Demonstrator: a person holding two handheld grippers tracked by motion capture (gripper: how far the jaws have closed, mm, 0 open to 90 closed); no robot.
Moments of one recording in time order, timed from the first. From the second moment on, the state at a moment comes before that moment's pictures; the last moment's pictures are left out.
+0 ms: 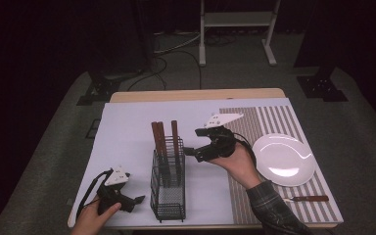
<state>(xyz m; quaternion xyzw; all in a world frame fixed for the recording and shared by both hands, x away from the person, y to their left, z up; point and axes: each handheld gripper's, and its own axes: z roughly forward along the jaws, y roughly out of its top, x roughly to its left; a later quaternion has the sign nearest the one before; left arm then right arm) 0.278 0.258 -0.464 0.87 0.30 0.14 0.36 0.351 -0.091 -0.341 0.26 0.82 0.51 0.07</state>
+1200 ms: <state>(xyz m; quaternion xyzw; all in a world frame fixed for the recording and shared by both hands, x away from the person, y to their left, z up) 0.278 0.258 -0.464 0.87 0.30 0.14 0.36 0.398 -0.052 -0.331 0.26 0.80 0.54 0.05</state>
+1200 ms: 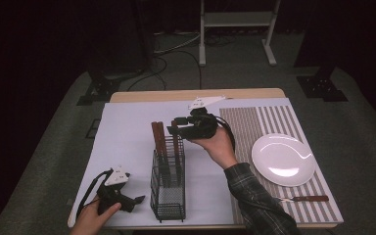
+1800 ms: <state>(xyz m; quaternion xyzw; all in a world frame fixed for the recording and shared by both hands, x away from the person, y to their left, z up) 0.278 0.258 -0.464 0.87 0.30 0.14 0.36 0.391 -0.055 -0.327 0.24 0.80 0.55 0.03</state>
